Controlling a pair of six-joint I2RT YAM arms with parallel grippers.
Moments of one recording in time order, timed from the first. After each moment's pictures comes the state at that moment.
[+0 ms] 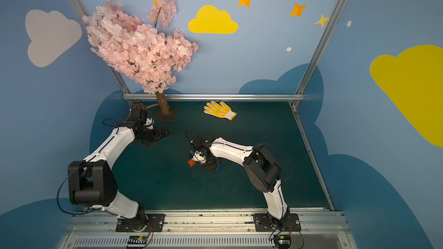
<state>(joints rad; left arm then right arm) 0.03 1.57 1.22 -0.78 0.29 -0.46 0.98 2.00 1.51 -1.00 0.05 -0.31</state>
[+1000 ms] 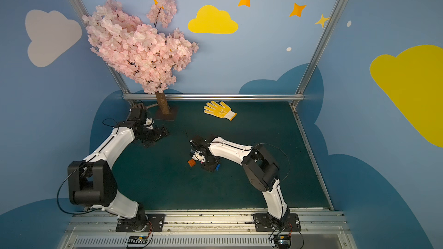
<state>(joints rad) 0.03 1.57 1.22 -0.78 0.29 -0.47 0.98 2.03 1.54 -1.03 0.04 -0.26</state>
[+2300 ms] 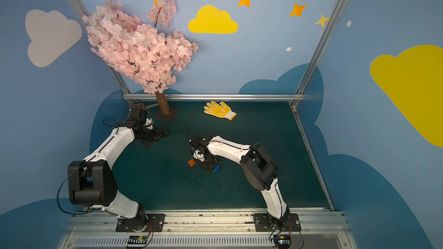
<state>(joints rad) 0.03 1.57 1.22 -0.78 0.29 -0.47 0.98 2.06 1.59 -1.09 0.00 -0.11</state>
